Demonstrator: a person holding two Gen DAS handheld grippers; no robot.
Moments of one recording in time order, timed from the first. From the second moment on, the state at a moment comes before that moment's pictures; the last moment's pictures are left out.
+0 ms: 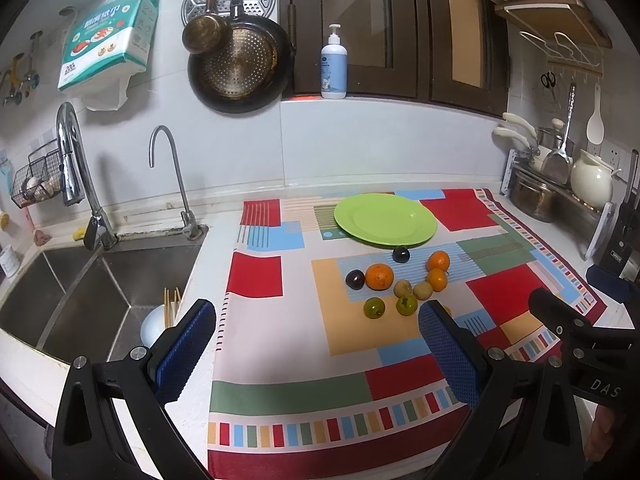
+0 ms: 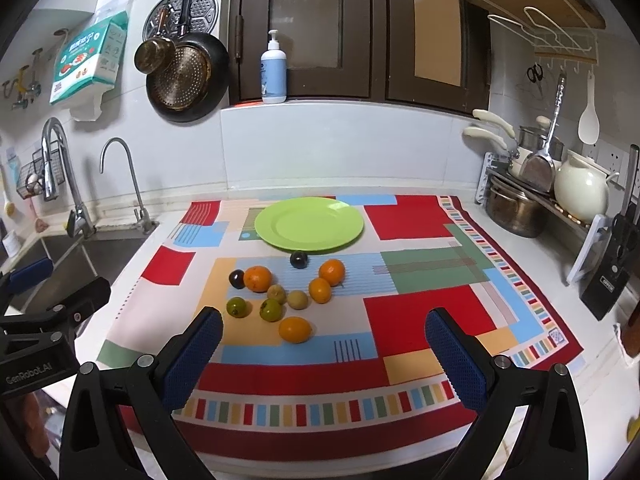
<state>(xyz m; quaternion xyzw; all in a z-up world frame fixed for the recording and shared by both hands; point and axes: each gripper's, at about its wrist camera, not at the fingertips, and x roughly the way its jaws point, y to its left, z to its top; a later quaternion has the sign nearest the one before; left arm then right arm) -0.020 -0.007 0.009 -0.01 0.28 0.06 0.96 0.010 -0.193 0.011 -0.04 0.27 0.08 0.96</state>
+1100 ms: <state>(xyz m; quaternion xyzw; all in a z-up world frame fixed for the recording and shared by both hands) -0.012 -0.006 0.006 0.00 0.28 0.03 0.96 0.010 -0.193 0.008 -0.04 0.28 0.07 0.96</state>
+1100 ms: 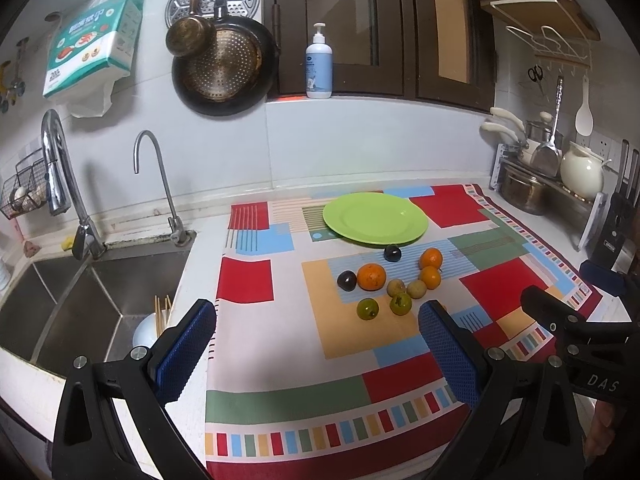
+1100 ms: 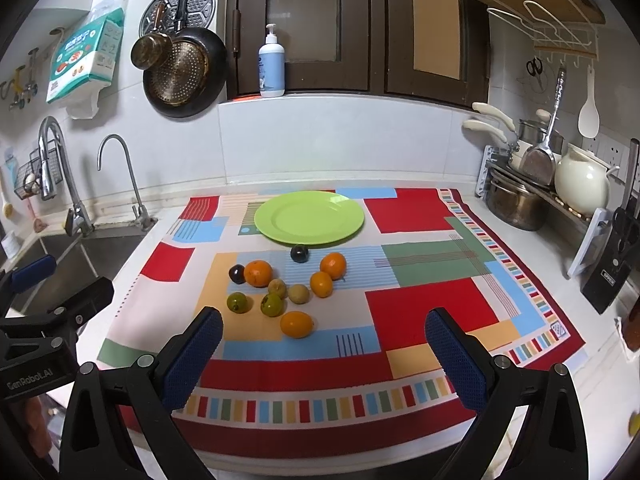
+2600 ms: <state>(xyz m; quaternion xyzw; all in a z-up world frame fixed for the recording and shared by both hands) 0.133 -0.027 -0.102 0.07 0.41 -0.15 0.90 0.128 -0.159 -0.094 -0.03 0.43 0.09 0.90</state>
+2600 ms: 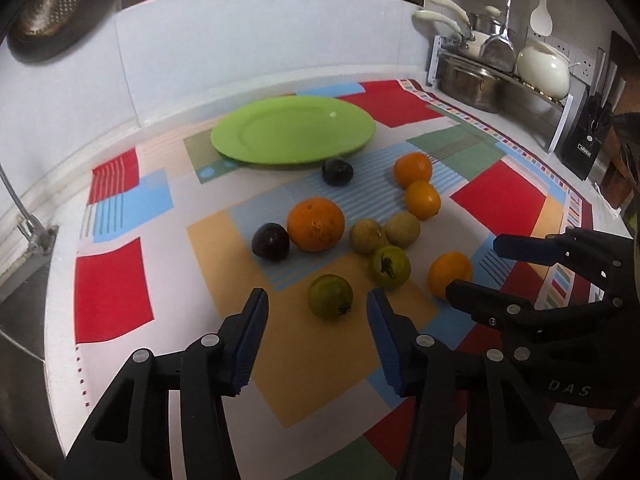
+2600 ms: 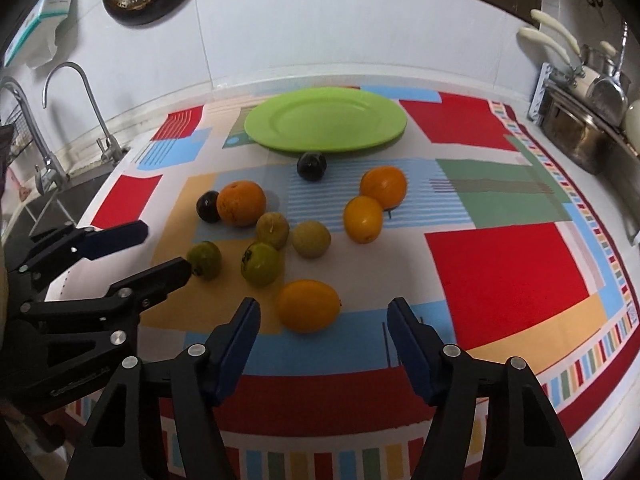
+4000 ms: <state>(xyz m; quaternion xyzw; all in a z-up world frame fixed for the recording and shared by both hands) 0.116 -0.021 -0.062 0.05 0.38 -0.13 0.92 0.122 -0.150 -0.066 -0.02 0.40 0.14 0.90</state>
